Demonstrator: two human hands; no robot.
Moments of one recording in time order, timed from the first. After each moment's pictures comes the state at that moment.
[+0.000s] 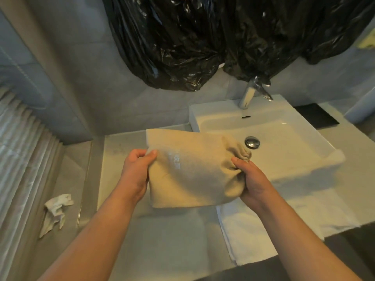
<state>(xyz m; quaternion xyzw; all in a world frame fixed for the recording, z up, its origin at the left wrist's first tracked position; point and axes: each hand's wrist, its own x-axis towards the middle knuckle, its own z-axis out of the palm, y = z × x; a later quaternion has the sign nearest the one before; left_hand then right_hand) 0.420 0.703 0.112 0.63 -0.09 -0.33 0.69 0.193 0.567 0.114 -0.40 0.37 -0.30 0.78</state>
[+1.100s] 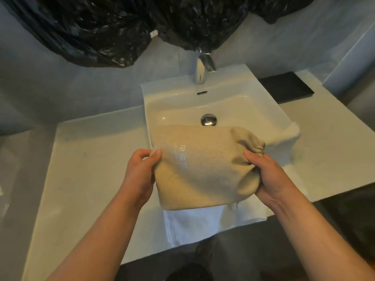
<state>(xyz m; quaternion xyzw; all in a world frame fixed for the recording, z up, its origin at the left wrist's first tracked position) 0.232 0.605 0.078 0.65 -0.11 -0.40 0.63 -0.011 0.462 0.105 -0.36 0.40 -0.29 0.79</state>
